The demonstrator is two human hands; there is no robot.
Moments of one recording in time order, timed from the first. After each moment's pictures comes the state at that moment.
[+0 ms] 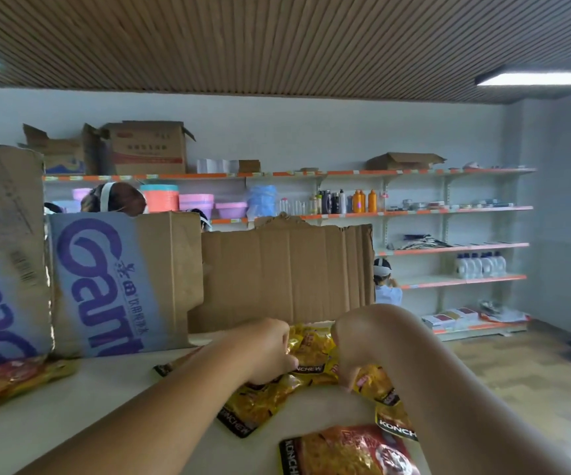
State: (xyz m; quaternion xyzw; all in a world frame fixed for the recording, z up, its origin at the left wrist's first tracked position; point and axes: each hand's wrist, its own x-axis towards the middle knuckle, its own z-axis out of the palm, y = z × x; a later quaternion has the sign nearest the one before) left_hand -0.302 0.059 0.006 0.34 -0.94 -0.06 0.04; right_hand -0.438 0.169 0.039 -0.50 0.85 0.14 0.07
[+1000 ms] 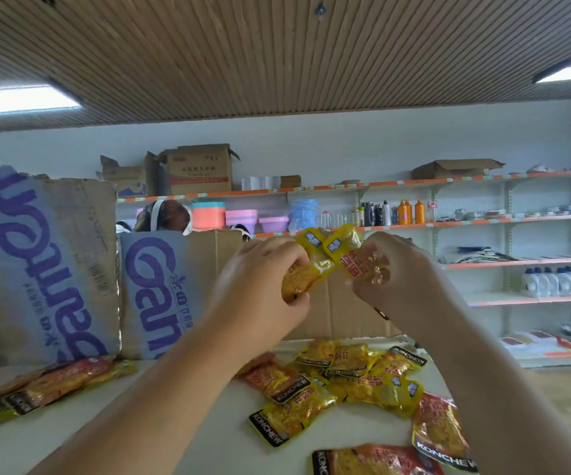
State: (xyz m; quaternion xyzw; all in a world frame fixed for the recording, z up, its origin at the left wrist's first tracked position) left_hand -0.242 0.093 0.070 0.20 -0.85 0.10 0.48; right_hand -0.442 0.196 0.064 -0.56 0.64 -0.48 -0.20
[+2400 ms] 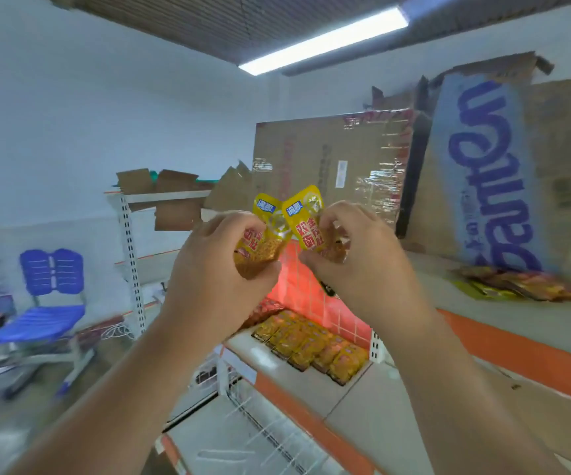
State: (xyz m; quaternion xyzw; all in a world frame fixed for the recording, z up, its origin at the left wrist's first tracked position) left_hand 0.423 0.110 -0.020 0.51 -0.66 0.19 0.53; right_hand 0.223 0.054 -0.001 -0.79 0.31 -0.53 0.00
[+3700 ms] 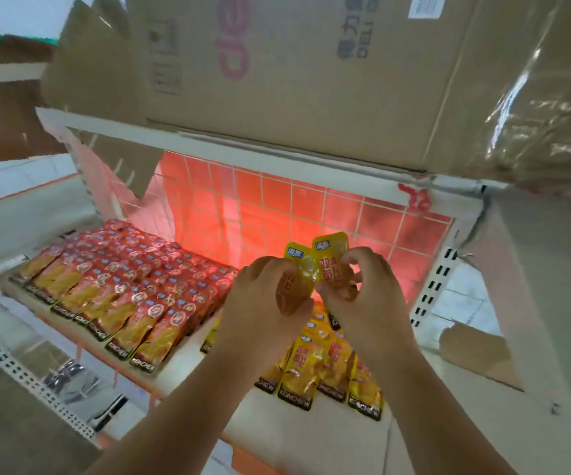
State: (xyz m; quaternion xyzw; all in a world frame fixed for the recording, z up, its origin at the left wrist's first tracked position) left_hand 0.470 -0.295 -0.242 0.52 -0.73 -0.10 0.43; right_hand 0.296 -0.284 -0.229 -0.63 0.61 -0.47 0.11
